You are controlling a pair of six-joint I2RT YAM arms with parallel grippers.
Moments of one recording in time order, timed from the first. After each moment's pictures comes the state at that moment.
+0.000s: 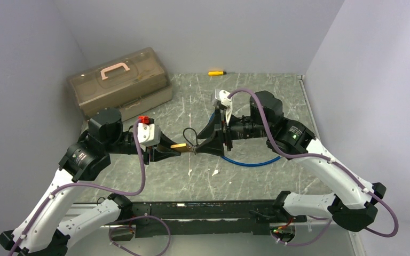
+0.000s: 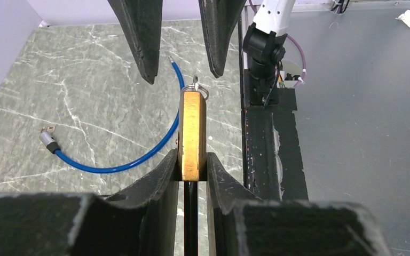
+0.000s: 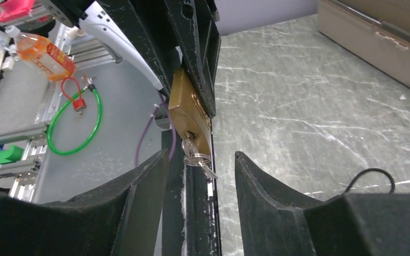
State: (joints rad) left arm -0.62 0.82 1.20 -0.66 0.87 0.31; right arm 0.89 1.12 1.40 -0.51 -0.65 0.09
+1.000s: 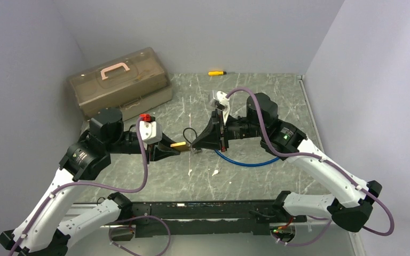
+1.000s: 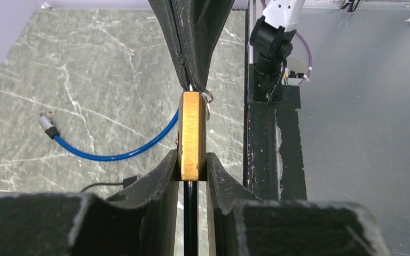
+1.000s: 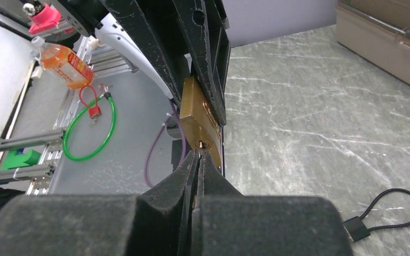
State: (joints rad) left arm -0.61 0.82 1.20 -0.67 0.84 0.29; right arm 0.87 1.14 1.32 -0.36 -0.74 0.15
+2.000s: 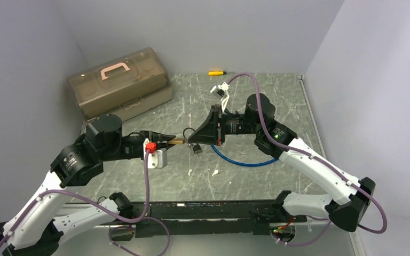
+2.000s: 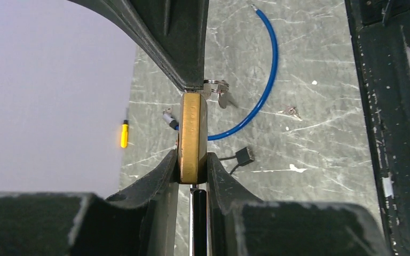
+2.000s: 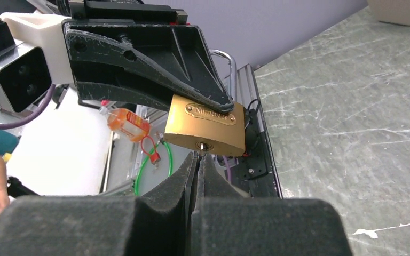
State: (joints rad) left arm -0.79 0.82 1.29 -0.80 0.48 0.82; right arm 0.82 1.16 1.17 -0.05 -0.77 0.62
